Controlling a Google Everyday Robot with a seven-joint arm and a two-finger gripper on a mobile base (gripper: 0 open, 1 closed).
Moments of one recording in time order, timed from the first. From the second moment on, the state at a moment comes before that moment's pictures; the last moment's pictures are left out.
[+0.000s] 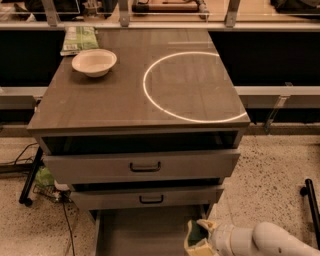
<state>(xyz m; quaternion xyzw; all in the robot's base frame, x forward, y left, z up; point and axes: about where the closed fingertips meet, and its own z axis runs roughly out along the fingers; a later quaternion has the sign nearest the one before) 0.383 -0.139 0.421 -0.41 0.80 0.27 0.33</state>
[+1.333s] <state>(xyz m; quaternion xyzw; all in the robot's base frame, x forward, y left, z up) 0.436 -0.077 0.338 -0.40 0.79 0.29 0.37</state>
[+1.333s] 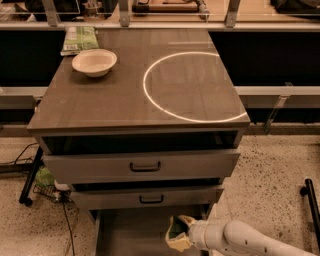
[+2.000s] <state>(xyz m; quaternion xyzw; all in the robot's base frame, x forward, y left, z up) 0.434 -0.071 0.335 -0.40 0.79 0.29 0.37</state>
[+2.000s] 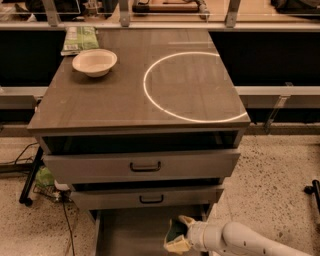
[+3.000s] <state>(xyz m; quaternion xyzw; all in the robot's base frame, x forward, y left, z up) 0.425 -0.128 0.338 -0.37 0.81 0.27 0.37</state>
